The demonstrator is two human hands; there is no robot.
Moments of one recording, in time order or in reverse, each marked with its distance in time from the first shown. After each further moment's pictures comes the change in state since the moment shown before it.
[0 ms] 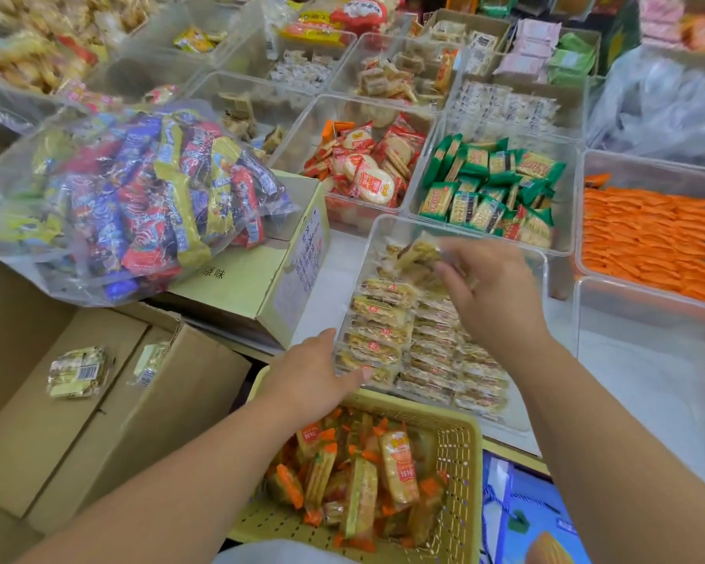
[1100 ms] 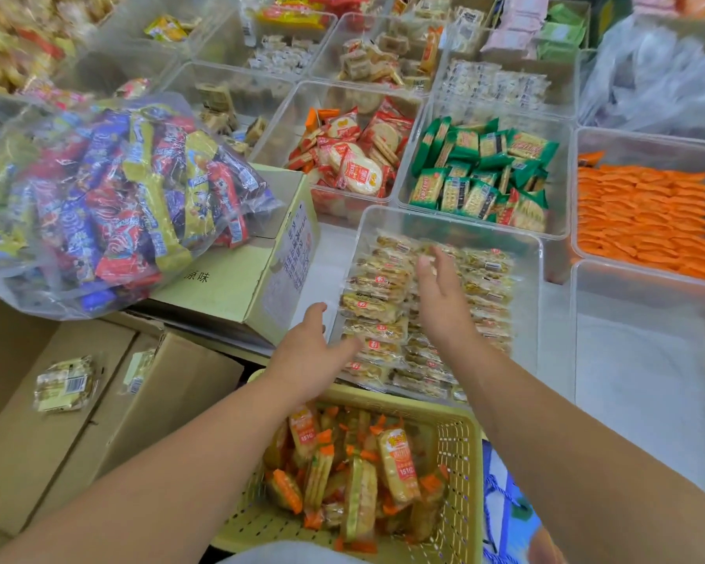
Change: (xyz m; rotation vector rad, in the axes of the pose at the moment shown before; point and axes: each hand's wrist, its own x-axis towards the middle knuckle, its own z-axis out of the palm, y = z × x) left_hand 0.024 0.013 -0.010 -0.472 -0.039 -0.114; right_hand -0.012 0.006 0.083 0.621 -0.121 0.677
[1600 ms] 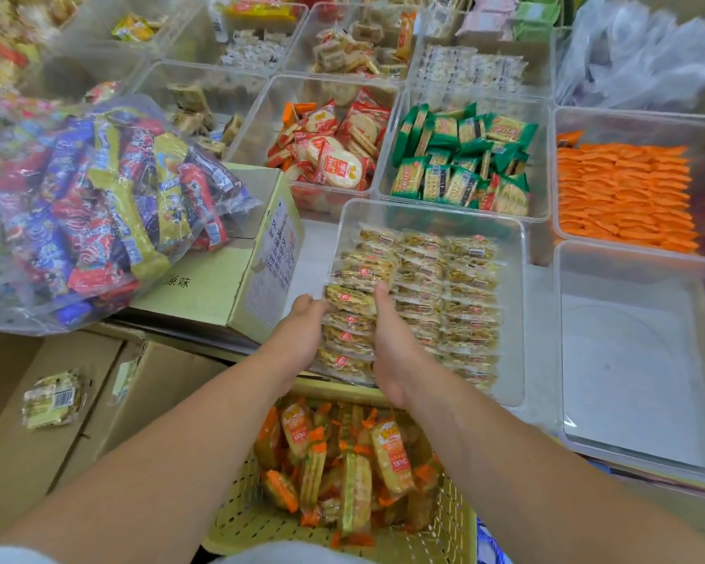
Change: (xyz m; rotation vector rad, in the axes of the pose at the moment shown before) left_hand 0.017 0.020 0.000 -0.312 -0.032 -0.197; right_hand -0.046 -0.008 0.045 0.540 -0.318 0.625
